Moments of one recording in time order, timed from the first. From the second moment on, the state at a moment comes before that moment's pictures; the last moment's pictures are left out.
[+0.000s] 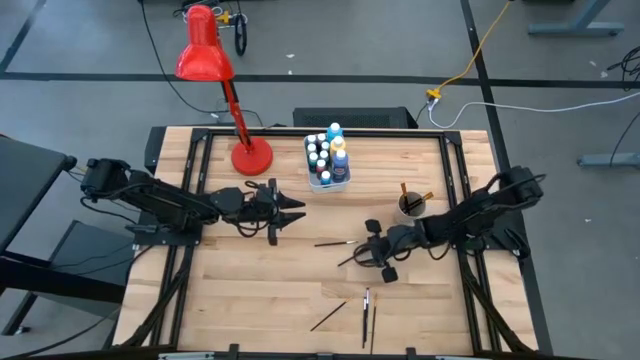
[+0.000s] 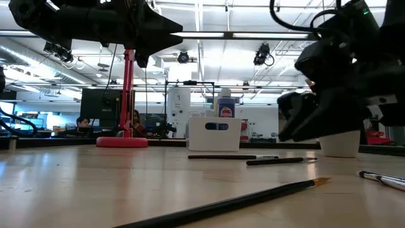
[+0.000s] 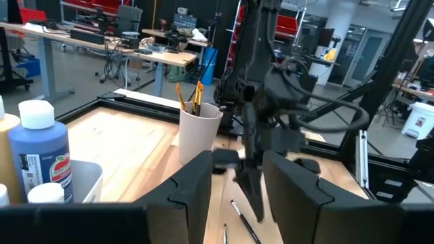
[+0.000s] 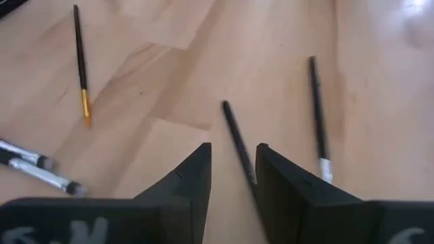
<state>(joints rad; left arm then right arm) -0.09 1.28 0.44 0.85 -0.20 -0.22 0.26 1.61 0.36 0.70 0.01 -0.05</state>
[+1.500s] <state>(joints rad) -0.24 1.68 0.55 0.84 -0.30 -0.14 0.26 1.63 0.43 0.95 0.25 -0.20</state>
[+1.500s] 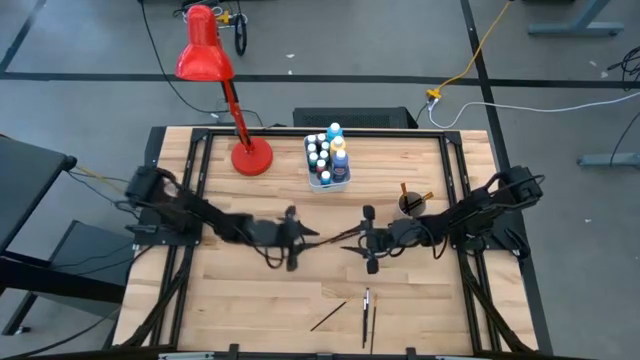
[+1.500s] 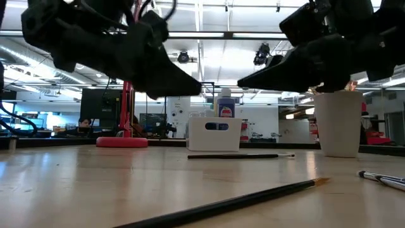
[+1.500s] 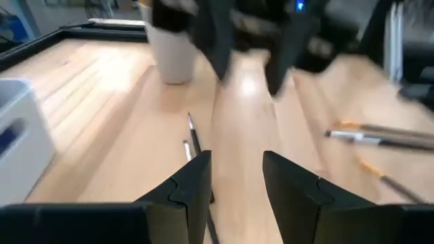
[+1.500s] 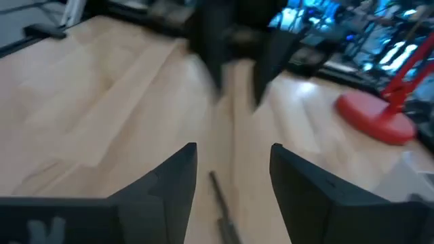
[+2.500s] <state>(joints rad) -0.23 2.10 0.83 0.76 -0.56 -0.23 0.25 1.62 0.43 0.95 0.36 -0.27</state>
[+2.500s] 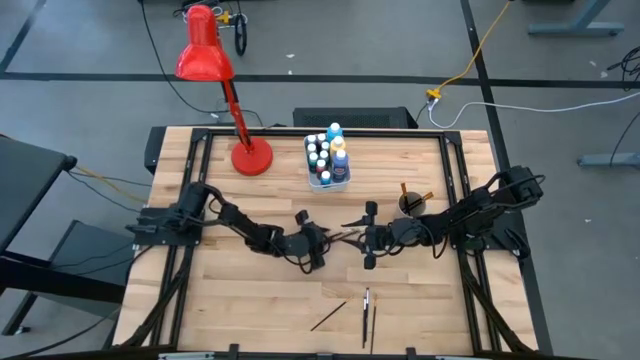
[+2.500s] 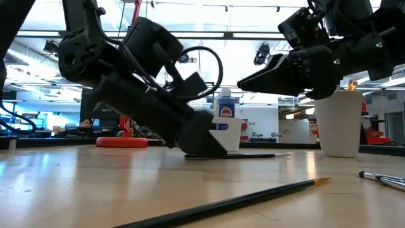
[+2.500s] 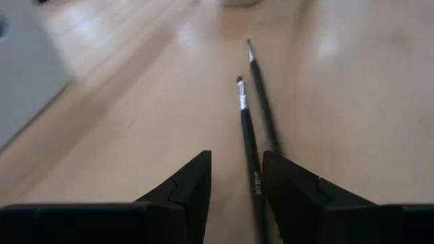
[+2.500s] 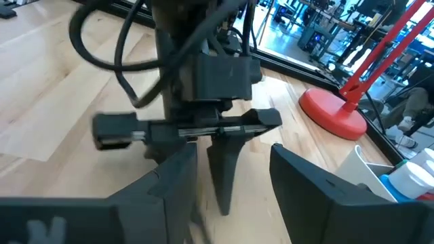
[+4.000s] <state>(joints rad) -0.31 1.62 0.83 0.67 -0.85 0.09 0.40 1.26 0.43 1.03 0.03 -0.27</state>
